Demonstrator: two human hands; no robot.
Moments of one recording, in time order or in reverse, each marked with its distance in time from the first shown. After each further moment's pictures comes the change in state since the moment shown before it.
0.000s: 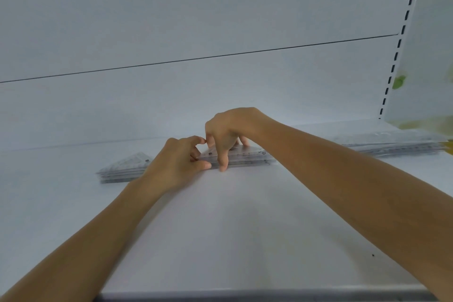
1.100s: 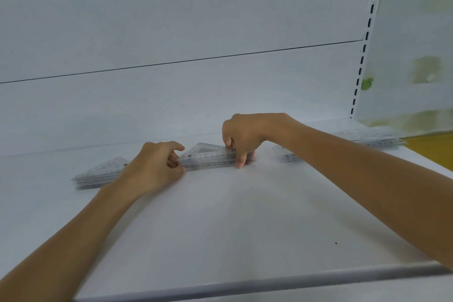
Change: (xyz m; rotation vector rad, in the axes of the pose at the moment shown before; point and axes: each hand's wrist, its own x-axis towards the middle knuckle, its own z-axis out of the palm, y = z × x) left_hand -0.007 0.003 -0.004 0.024 -0.020 -0.030; right_hand -0.048 0.049 0.024 0.151 0.053 0.031
